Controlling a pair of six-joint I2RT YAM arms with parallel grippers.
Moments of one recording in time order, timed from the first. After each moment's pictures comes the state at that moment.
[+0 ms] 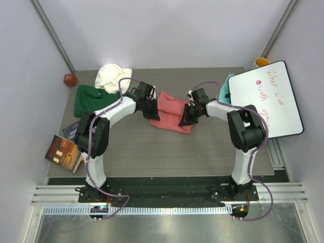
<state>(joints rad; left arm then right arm) -0.49 1.92 1.37 -0.50 0.28 -0.51 0.36 1.97 1.25 -0.35 -0.38 0.49</state>
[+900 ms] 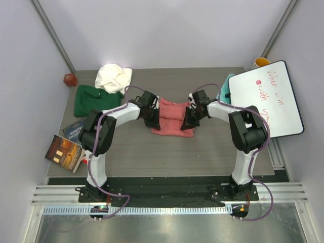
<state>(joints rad) -0.52 2.00 1.35 -0.45 0.28 -0.45 0.36 1.93 1.20 -0.43 -0.41 0.47</state>
